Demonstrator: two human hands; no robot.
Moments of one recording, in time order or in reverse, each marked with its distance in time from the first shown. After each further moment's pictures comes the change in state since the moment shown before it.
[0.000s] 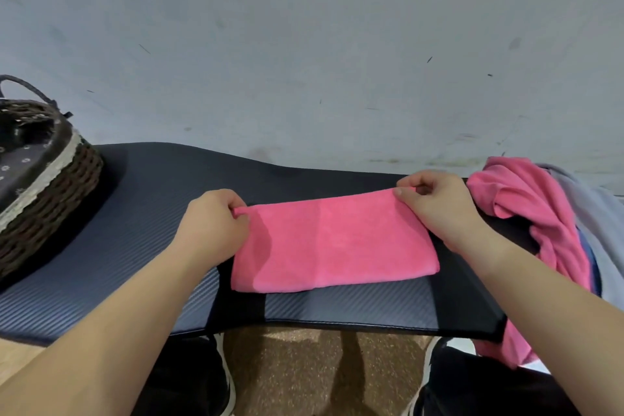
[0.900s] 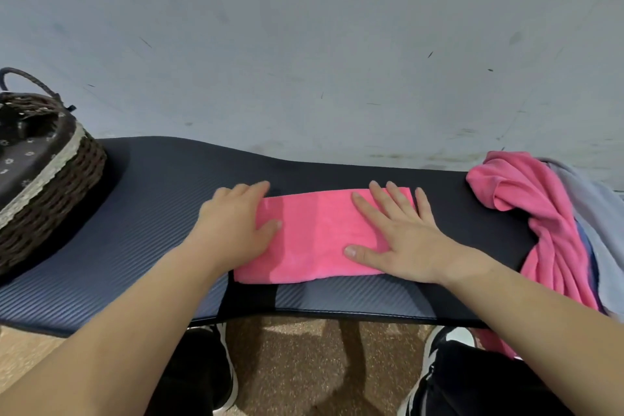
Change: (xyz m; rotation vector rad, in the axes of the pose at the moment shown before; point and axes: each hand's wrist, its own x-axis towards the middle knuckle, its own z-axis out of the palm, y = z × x) left_hand -0.010 0.007 0.008 0.394 -0.143 0.253; right_hand -0.053 -0.002 0.023 -0.944 -0.557 -0.324
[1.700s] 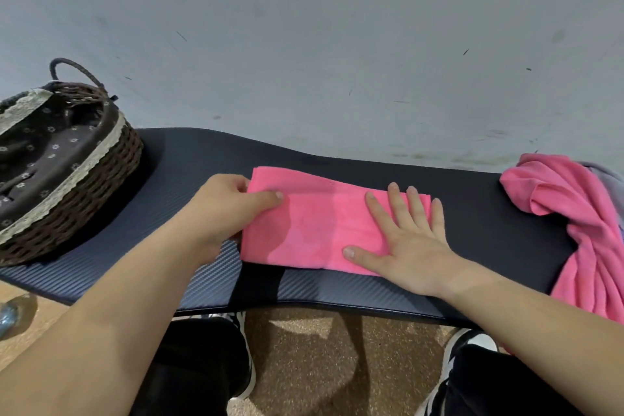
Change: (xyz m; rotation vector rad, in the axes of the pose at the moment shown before) left_hand -0.026 -0.021 -0.042 -0.983 -0.049 -0.404; right_hand 0.003 -0.049 0.010 0.032 -0.044 0.107
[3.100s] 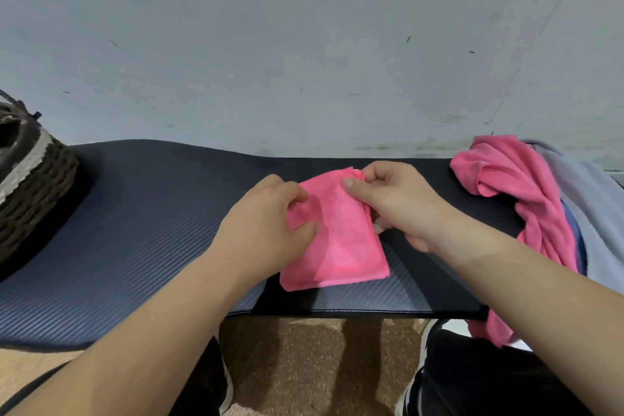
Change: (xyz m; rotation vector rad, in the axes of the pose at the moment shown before) left_hand -0.009 0.016 0.108 0.667 0.056 0.634; right_hand 0.010 0.046 -0.045 1.195 0.240 0.091
